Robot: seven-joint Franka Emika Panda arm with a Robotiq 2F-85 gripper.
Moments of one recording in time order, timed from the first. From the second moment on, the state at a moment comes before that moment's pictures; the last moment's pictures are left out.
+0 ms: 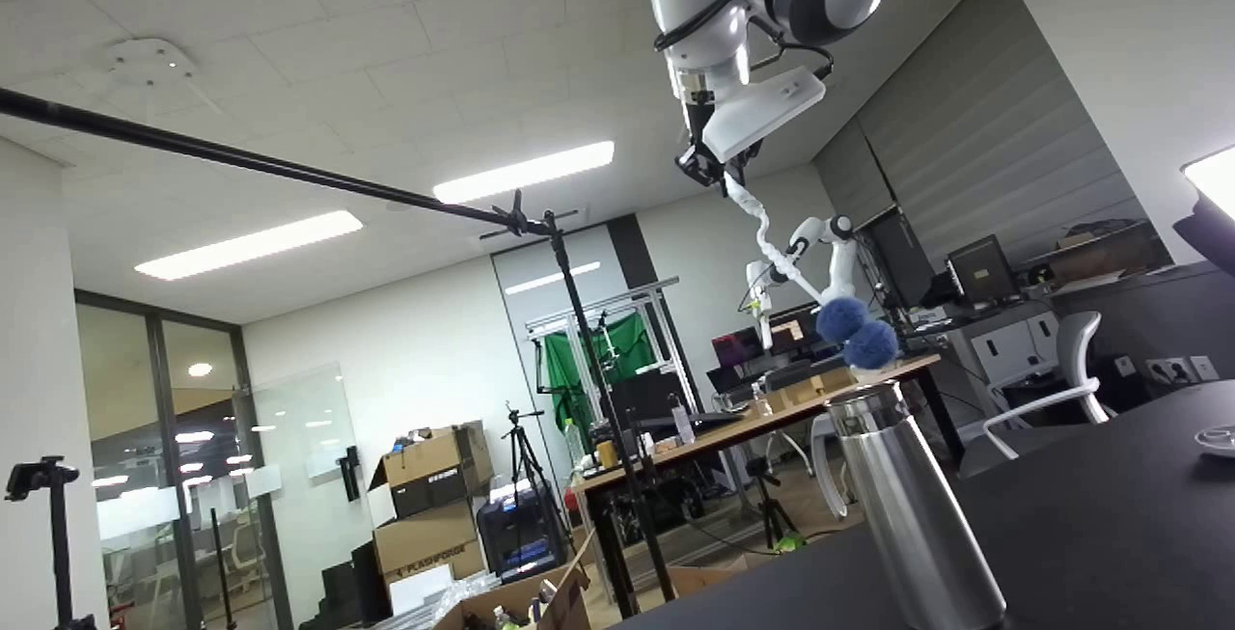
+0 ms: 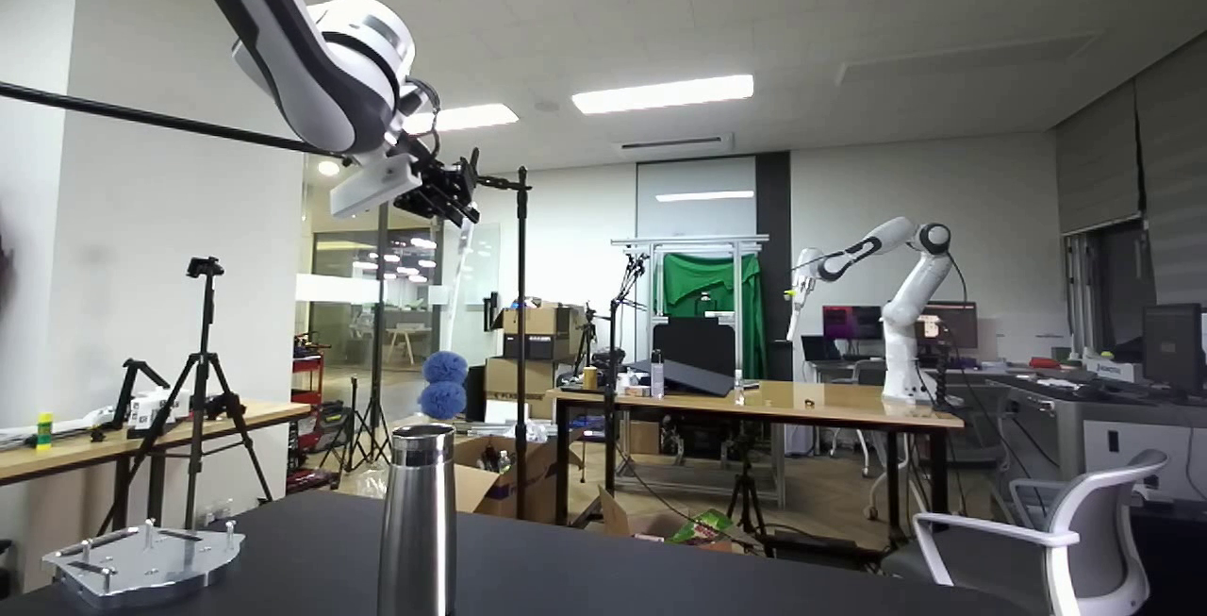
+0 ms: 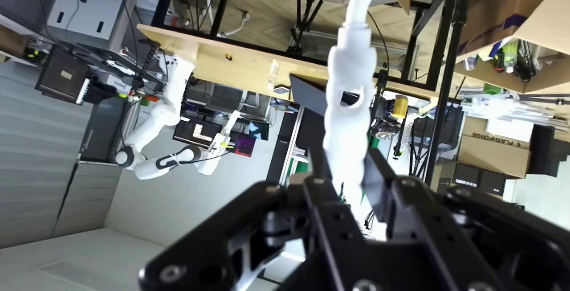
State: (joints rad) arm 1.03 0.05 -0.77 -2.00 -1.56 2.82 1.49
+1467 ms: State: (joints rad) arm 1.04 0.09 -0.75 -1.98 -1.57 2.85 1.51
